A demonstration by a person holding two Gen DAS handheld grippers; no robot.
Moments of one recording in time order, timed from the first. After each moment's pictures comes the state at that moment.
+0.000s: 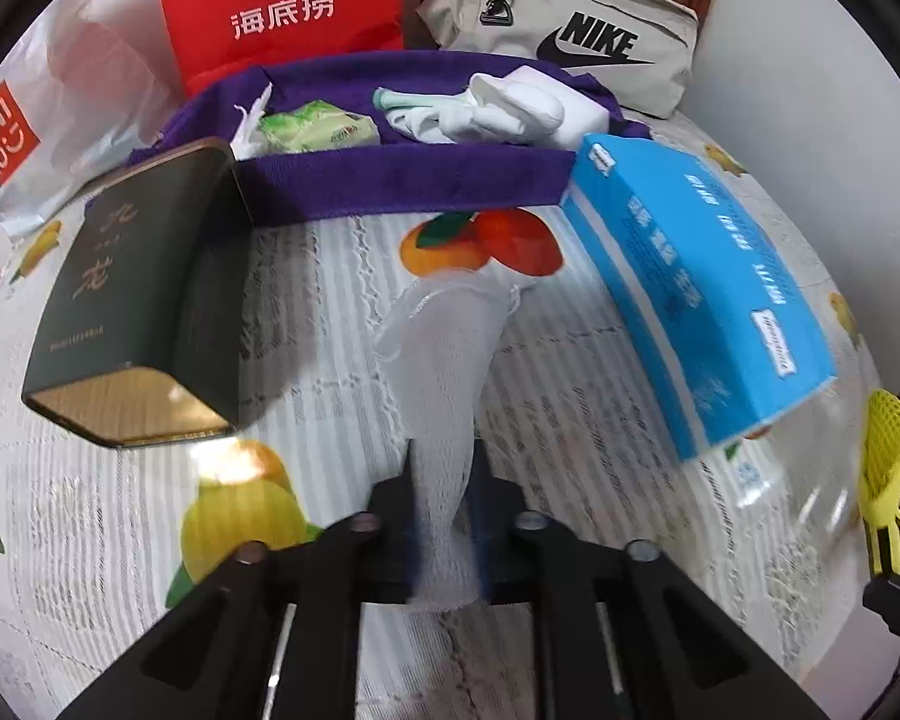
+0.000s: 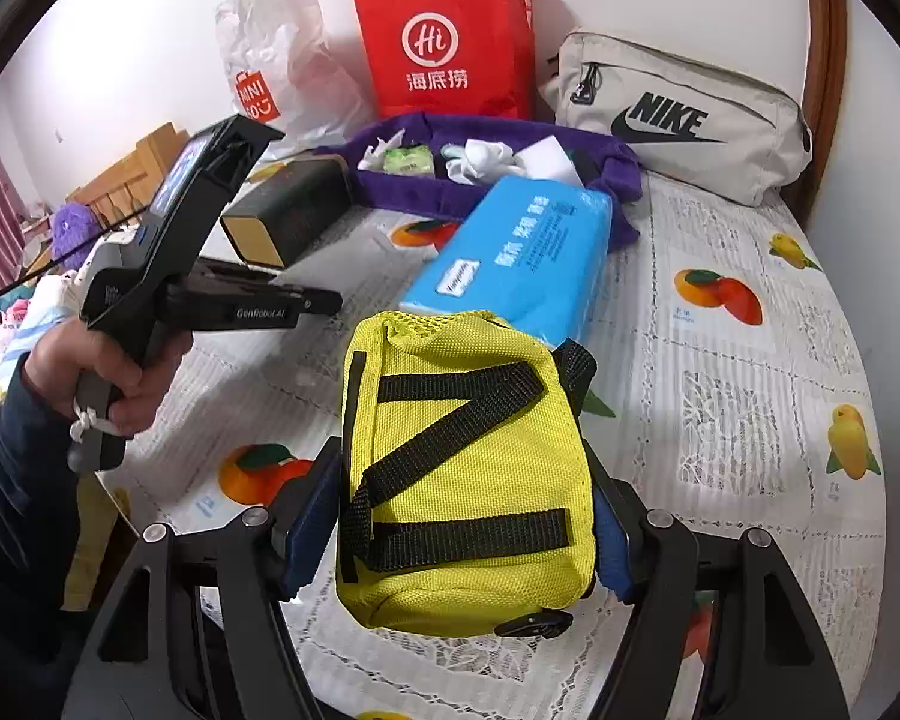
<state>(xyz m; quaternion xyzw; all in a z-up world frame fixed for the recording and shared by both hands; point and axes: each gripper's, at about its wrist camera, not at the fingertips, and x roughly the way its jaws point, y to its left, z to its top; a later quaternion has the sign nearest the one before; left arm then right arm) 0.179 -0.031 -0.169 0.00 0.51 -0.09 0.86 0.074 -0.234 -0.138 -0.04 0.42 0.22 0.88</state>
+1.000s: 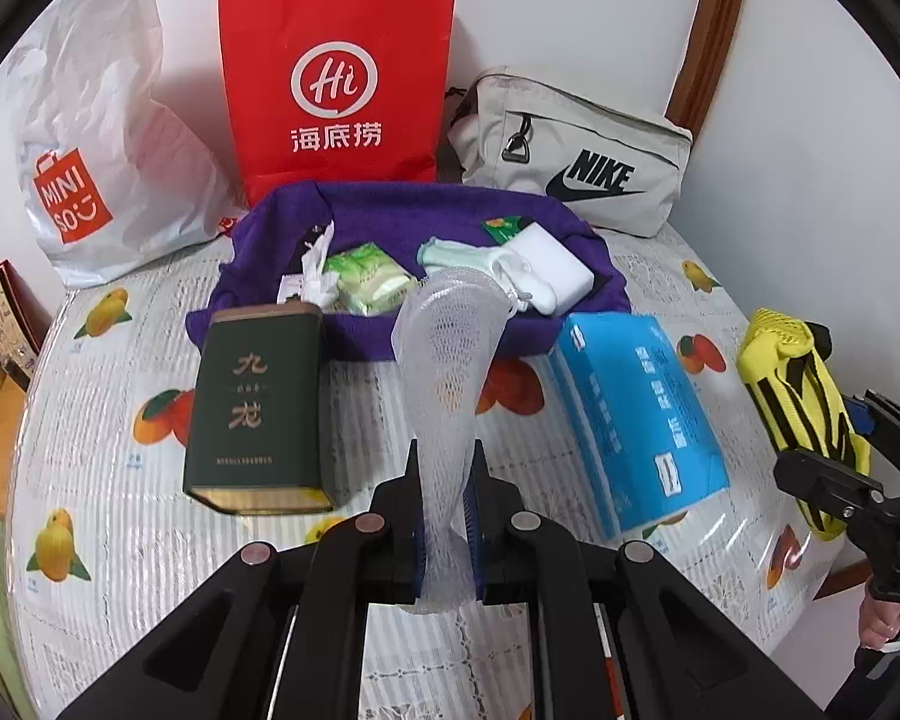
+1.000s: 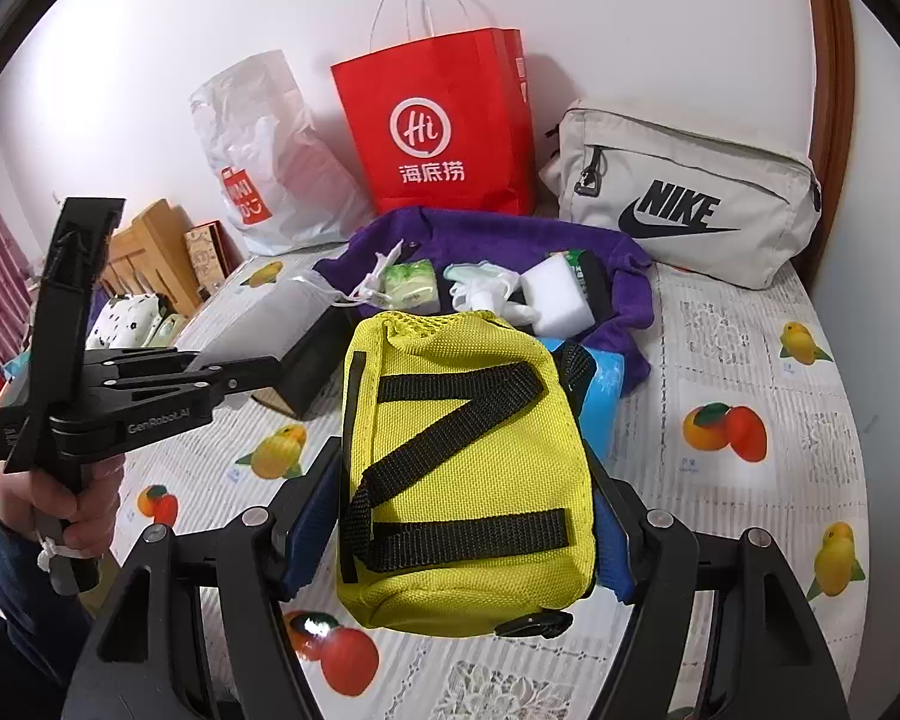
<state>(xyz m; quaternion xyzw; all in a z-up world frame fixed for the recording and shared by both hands) 0.176 0.000 -0.068 -0.03 0.45 -0.08 0.89 0.152 -0.219 -0.074 0.01 0.40 0.21 0.89</state>
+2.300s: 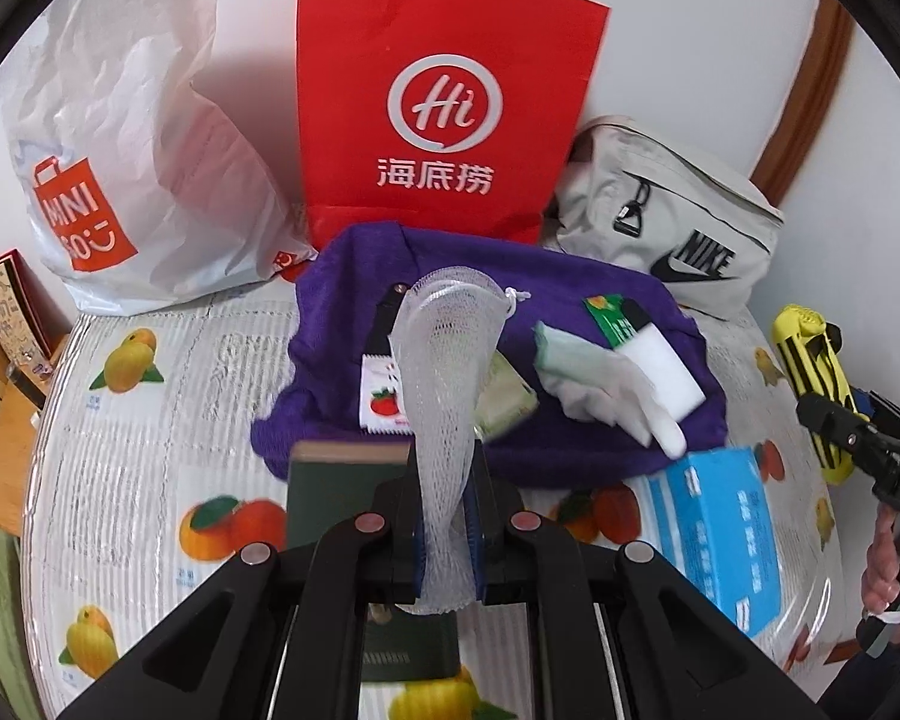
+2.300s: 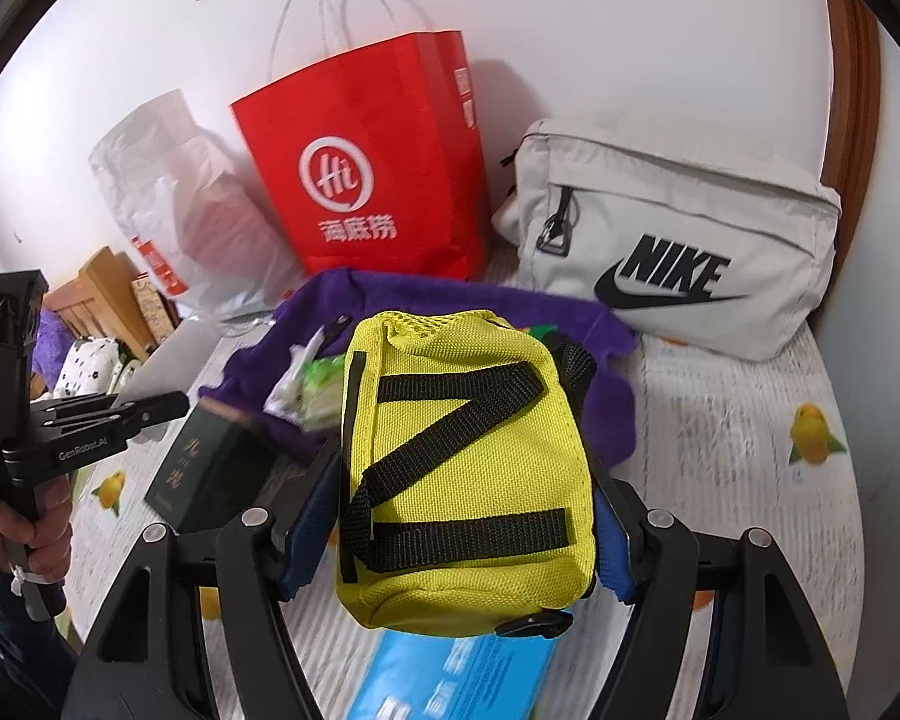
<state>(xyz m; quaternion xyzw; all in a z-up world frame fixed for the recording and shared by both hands) 0.278 0.067 -0.064 -0.07 0.45 -0.03 0.89 0.294 -0.215 -0.066 0.02 0.40 0.18 0.90</state>
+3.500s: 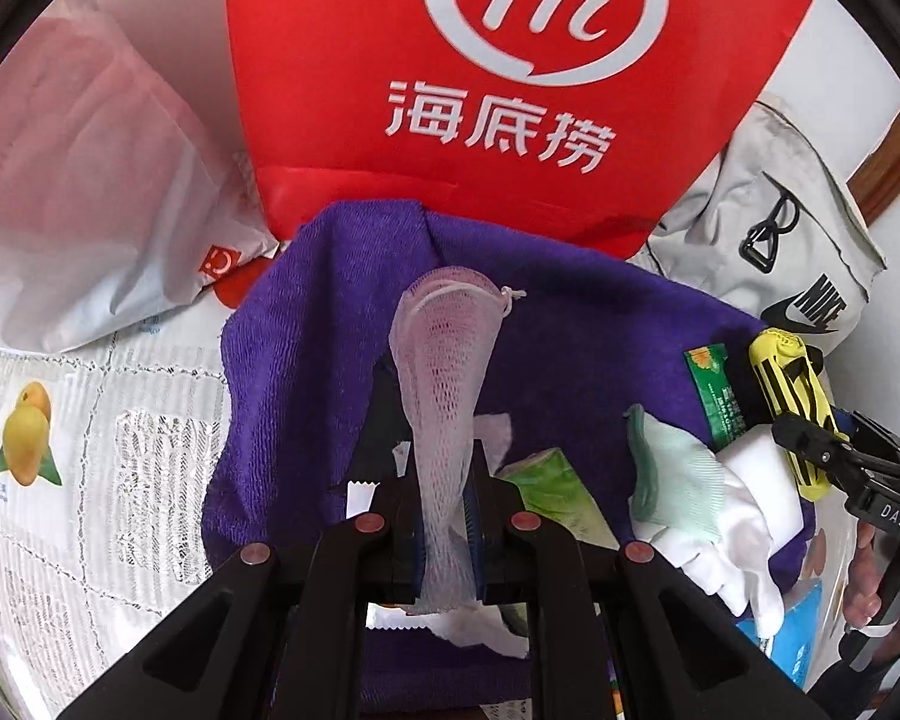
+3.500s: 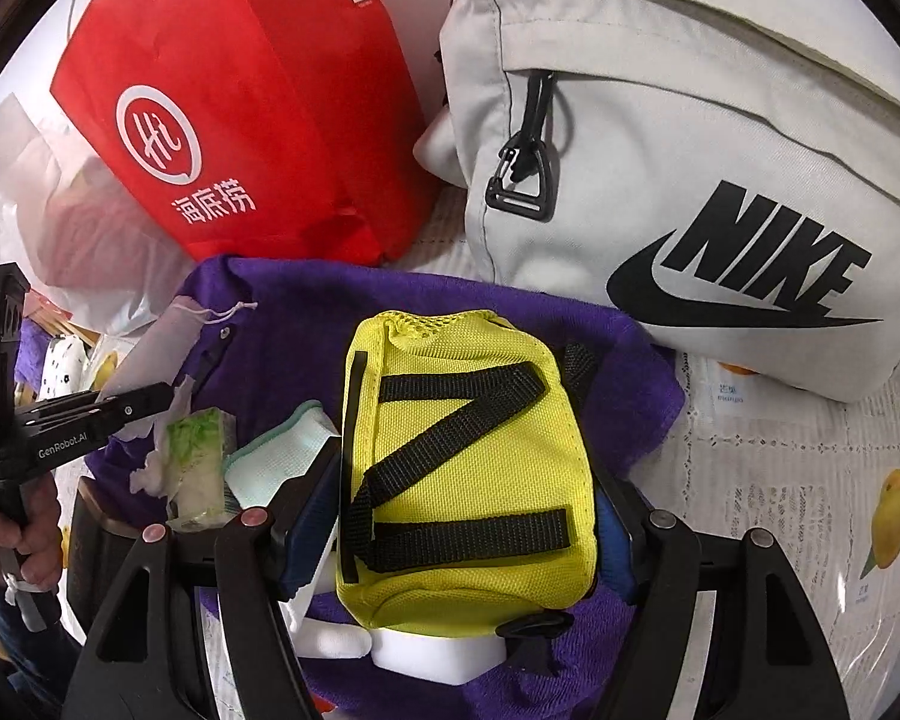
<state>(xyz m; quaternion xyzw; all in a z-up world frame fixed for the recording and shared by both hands) 0.416 0.074 -0.135 -0.10 0.53 -0.03 0.84 0.445 -0.203 -0.148 0.03 0.50 0.18 0.84</state>
